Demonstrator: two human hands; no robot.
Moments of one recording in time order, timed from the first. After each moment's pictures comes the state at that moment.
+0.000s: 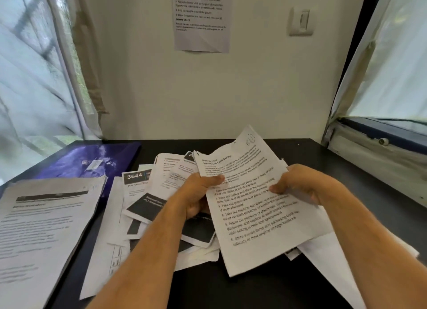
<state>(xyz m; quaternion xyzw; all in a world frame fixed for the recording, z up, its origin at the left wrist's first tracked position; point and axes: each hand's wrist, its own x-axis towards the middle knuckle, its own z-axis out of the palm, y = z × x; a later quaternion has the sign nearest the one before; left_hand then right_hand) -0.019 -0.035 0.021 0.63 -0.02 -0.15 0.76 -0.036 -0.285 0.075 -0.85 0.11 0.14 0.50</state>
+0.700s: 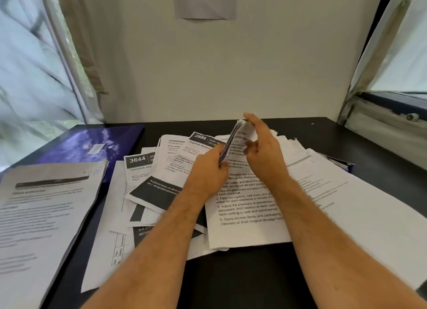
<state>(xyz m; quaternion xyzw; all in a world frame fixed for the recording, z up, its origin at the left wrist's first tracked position) -0.006 -0.041 0.004 0.89 -0.16 0.15 0.40 0.020 -0.198 0.011 -0.83 -0.16 -0.29 0.45</state>
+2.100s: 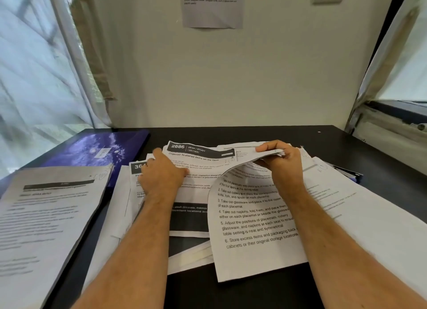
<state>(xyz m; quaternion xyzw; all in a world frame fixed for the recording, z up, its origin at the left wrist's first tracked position) 0.021 0.034 0.002 0.92 0.21 0.16 0.28 0.018 -0.218 0.003 -0.67 -0.10 -0.23 0.70</state>
